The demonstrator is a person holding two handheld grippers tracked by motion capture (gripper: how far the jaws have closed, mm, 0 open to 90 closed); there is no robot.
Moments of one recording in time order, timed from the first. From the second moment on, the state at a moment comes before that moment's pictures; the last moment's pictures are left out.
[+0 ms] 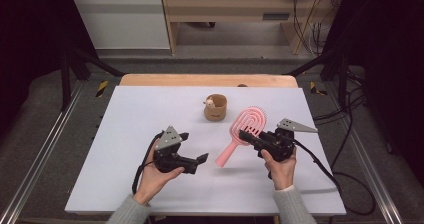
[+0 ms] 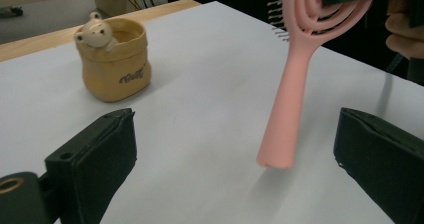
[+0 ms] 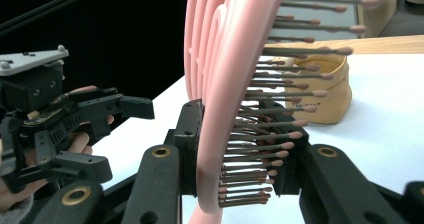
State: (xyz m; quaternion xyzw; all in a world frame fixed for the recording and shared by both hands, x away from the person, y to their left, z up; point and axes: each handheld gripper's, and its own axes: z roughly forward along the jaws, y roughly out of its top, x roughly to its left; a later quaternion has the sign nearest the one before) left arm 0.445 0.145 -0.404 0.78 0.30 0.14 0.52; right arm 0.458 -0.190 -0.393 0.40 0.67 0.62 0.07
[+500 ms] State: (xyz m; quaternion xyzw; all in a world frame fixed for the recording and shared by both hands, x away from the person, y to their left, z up) left arm 0.443 0.195 -0.423 0.77 0.33 0.18 0.52; right arm 0.459 -0.190 -0.393 0.40 0.67 0.62 0.07
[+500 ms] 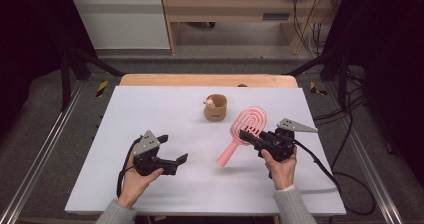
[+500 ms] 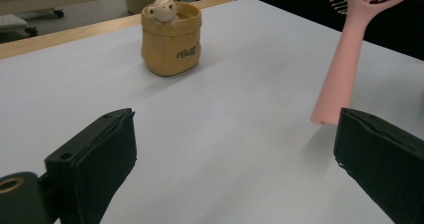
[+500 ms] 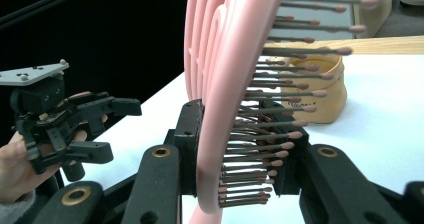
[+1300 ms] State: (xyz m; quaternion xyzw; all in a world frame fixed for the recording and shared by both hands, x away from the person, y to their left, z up) left arm 0.433 0.255 -0.441 0.75 0.37 0.22 0.51; right arm 0.463 -0.190 -0.389 0.40 0.67 0.61 0.09
